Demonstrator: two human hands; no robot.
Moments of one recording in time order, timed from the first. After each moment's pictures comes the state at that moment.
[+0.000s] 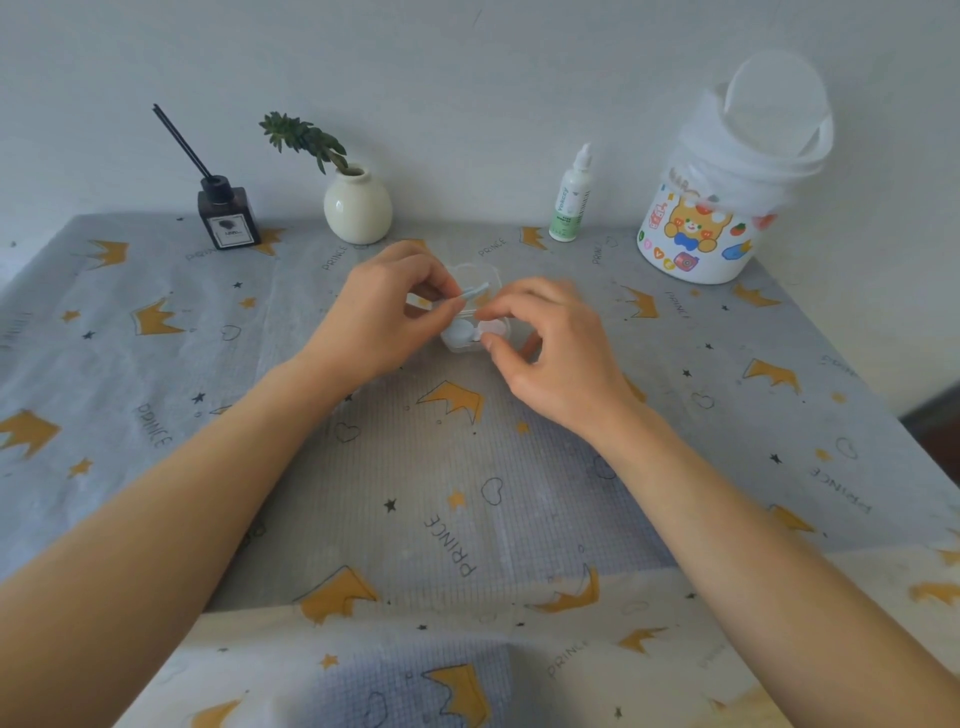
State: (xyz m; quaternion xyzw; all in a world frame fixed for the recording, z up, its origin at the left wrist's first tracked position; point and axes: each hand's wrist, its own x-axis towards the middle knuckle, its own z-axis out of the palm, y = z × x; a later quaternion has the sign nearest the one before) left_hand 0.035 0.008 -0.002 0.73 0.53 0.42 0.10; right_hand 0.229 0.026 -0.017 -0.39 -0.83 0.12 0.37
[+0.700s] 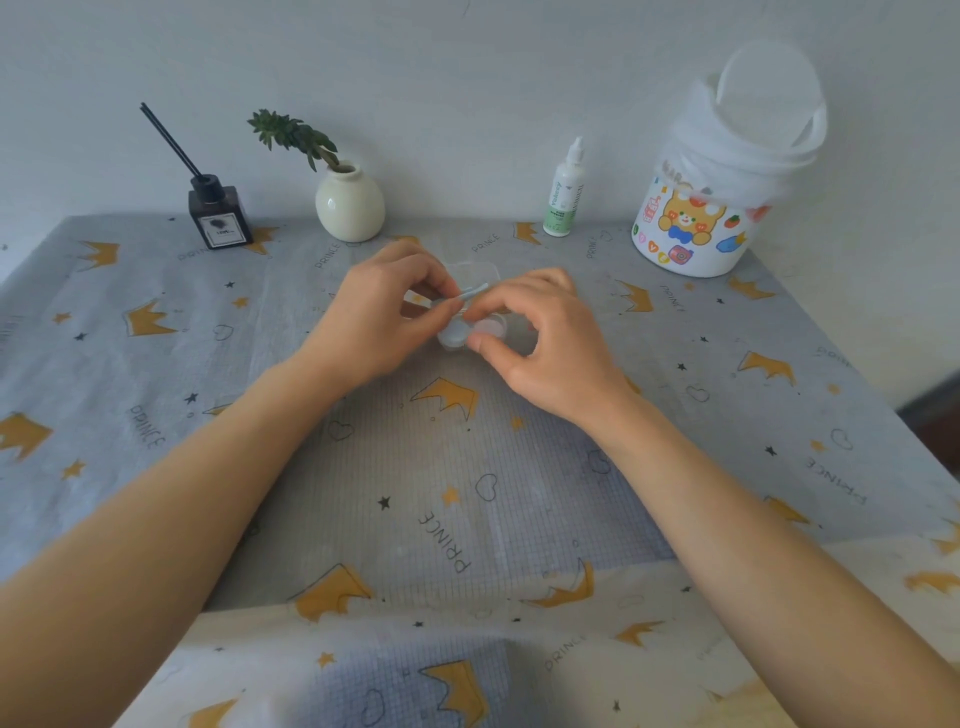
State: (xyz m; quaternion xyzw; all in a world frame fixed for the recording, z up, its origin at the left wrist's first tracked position) left_hand 0.036 0.009 -0.006 0.74 0.52 0.41 0.10; right_hand 0.231 0.026 -0.011 -0.39 -0.84 0.16 0.35
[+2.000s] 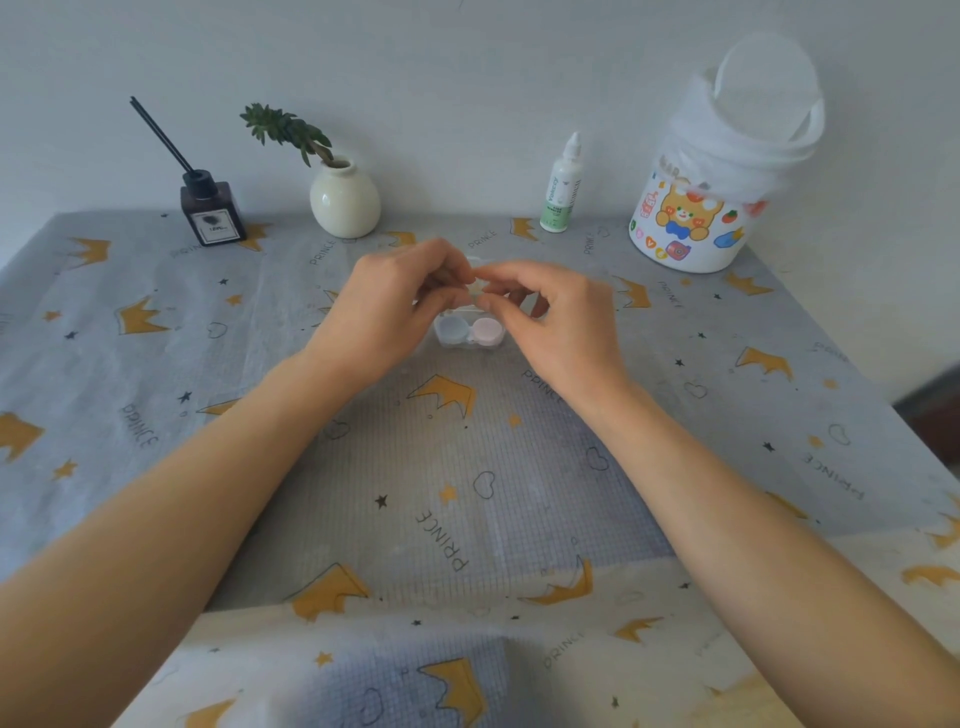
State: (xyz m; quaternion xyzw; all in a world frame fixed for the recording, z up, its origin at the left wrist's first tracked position) left_hand 0.045 0.011 0.000 0.77 0.49 0.40 0.05; right_hand 0.229 0.038 -0.010 -0.40 -0.78 0.16 0.45
